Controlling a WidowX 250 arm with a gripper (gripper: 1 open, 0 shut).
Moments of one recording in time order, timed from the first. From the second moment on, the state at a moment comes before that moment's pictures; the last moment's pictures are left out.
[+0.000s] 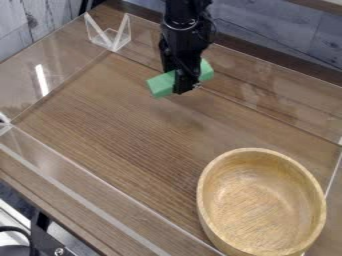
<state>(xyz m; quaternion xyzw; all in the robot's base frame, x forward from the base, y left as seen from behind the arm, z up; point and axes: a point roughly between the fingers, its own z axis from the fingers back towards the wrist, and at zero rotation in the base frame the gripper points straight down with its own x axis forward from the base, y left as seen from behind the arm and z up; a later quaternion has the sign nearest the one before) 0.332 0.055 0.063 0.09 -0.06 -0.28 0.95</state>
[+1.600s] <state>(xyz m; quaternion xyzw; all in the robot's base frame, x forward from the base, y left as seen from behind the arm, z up) 0.290 -0.063 0.056 0.06 -0.10 -0.30 0.95</state>
